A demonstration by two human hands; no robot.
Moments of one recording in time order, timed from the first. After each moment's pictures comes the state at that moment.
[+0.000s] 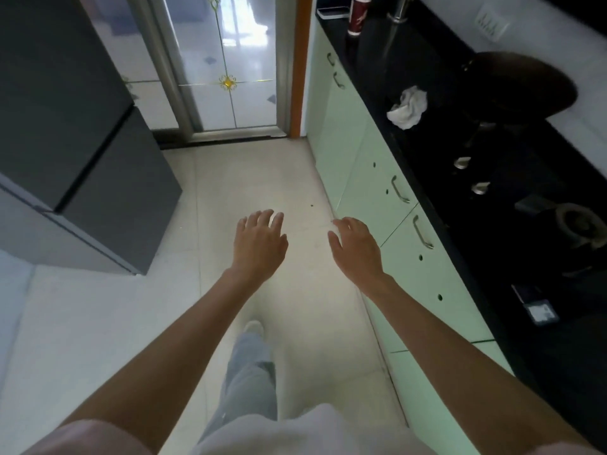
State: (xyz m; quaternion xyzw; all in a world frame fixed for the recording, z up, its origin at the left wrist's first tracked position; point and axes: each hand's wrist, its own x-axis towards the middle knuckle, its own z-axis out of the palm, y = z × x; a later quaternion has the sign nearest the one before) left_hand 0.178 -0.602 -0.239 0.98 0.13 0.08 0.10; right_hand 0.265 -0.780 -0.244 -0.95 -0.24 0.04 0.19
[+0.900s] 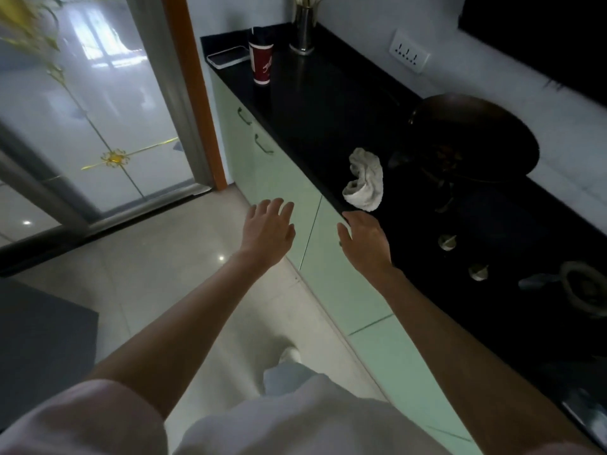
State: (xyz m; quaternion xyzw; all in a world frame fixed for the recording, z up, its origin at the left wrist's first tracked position) left_hand 0.625 -0.492 -0.219 0.99 -0.09 0.03 0.09; right_hand 0.630 -0.698 -0.234 -0.98 -0.05 -0.05 0.19
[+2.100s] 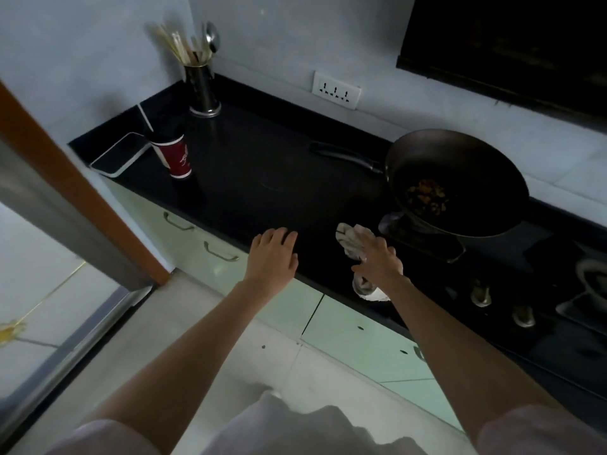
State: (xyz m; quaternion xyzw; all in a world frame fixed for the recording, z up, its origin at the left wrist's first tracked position) left_hand 0.942 -0.476 -0.235 0.94 -0.31 -0.02 0.10; right_hand 0.875 -0.714 -0.273 -0.95 0.27 0.13 0.10
